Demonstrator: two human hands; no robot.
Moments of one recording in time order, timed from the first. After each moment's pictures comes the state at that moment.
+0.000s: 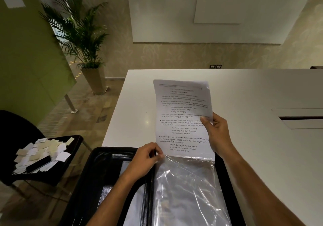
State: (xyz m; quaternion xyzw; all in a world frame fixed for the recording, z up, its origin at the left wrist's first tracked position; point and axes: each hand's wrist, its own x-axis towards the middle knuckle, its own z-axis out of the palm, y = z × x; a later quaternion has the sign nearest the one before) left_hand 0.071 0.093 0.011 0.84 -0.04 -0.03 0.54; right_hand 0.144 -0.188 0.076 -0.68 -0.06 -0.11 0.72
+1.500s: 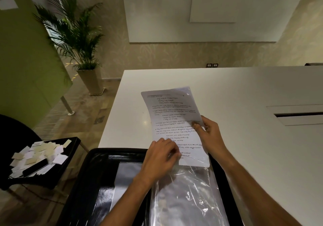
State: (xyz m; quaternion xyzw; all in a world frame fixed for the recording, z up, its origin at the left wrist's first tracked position) left_hand 0.068 0.028 0.029 0.92 -0.19 0.13 0.31; right_hand 0.134 -0.188 0.061 -0.76 -0.09 -0.10 0.63
